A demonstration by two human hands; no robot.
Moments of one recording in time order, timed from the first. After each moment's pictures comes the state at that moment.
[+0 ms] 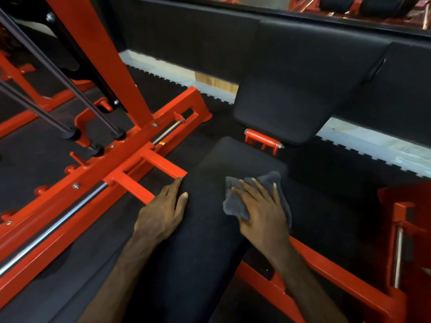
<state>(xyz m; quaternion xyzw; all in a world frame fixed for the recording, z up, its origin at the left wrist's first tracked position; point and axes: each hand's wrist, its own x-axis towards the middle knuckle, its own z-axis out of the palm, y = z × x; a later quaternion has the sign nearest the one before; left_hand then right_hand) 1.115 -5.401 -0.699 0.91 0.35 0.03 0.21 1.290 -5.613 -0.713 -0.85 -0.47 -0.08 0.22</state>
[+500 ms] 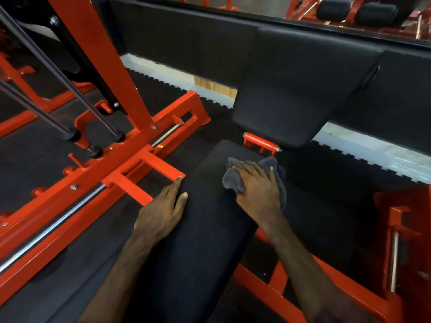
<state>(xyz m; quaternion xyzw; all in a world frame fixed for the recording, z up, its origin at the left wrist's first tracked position) 1.119 -5.398 -0.698 0.91 0.34 0.04 0.22 1.332 -5.568 -0.701 -0.88 -0.42 -0.07 0.21</state>
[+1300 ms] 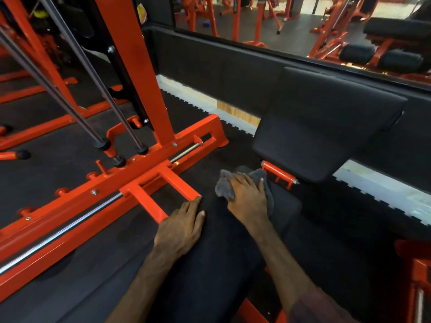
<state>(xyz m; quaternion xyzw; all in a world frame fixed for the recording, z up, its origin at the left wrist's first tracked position) 1.129 -5.406 -0.702 0.92 0.36 0.06 0.16 1.338 -5.483 -0.701 -0.86 -0.48 -0.04 0.18</state>
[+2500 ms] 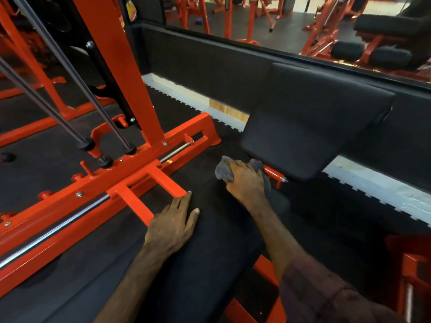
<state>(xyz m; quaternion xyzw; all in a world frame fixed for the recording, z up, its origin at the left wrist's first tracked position) 1.153 -5.406 -0.708 0.92 0.36 0.06 0.13 1.397 -5.469 -0.673 -0.88 -0.44 0.05 0.15</state>
